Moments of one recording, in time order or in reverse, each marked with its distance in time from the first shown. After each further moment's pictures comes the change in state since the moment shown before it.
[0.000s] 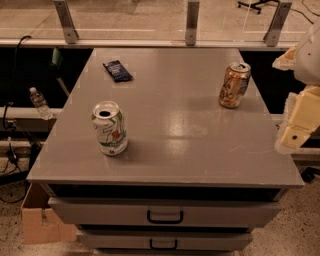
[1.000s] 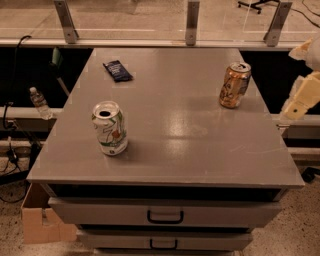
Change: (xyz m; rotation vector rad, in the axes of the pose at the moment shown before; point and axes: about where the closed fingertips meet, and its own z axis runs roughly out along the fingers) arm 0.046 -0.090 0.036 0.081 -0.100 0.115
